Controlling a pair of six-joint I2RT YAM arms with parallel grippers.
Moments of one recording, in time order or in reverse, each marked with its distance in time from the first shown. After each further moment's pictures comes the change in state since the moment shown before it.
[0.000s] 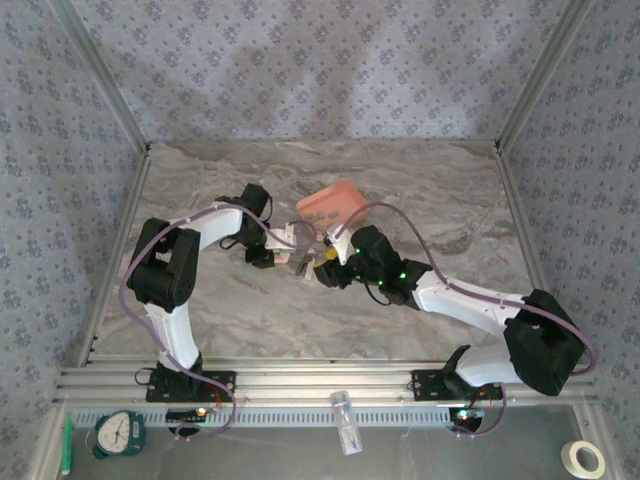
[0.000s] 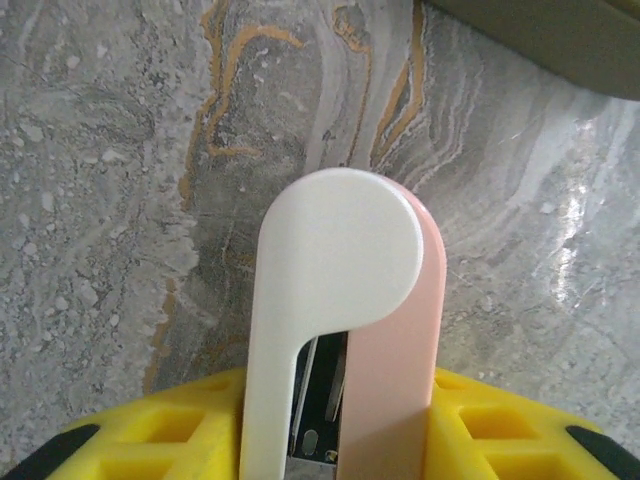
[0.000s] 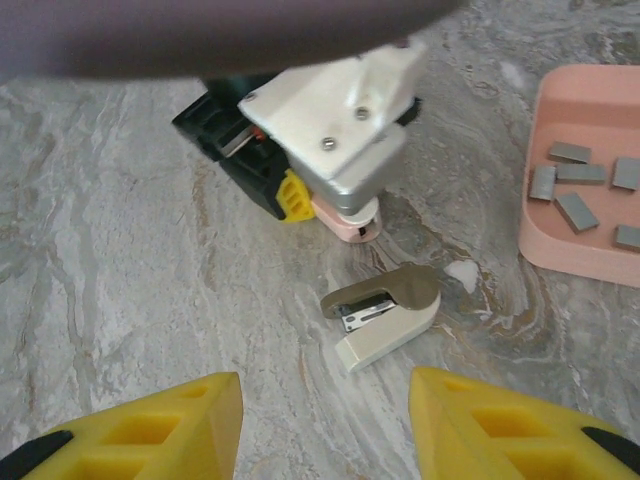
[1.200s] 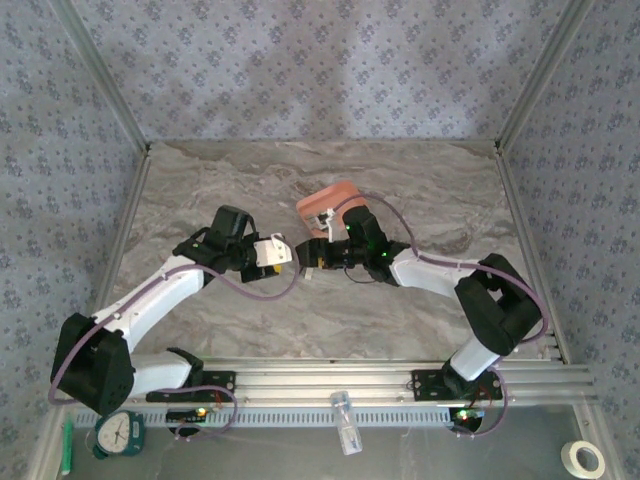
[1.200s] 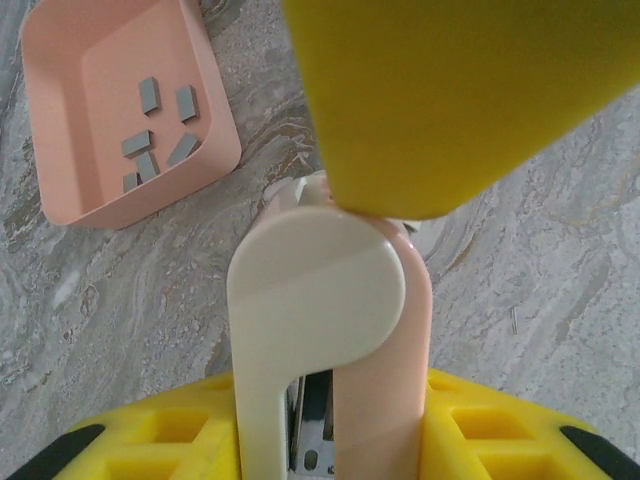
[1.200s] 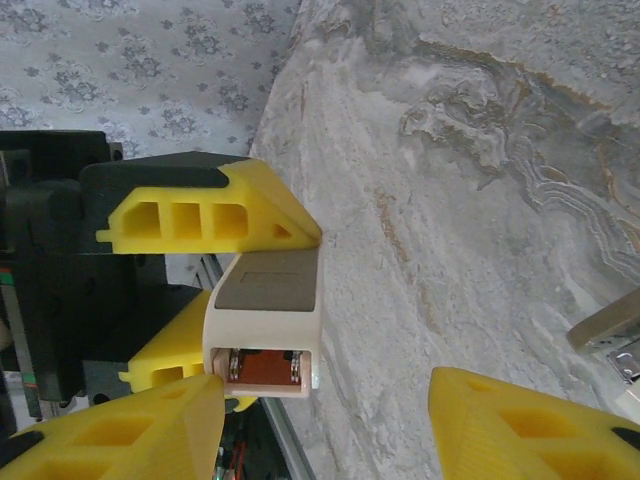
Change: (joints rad) left arm -0.116 -0.652 -0.380 0.209 0.101 -0.226; right arm -0.090 0.288 0.131 0.240 -0.488 0.650
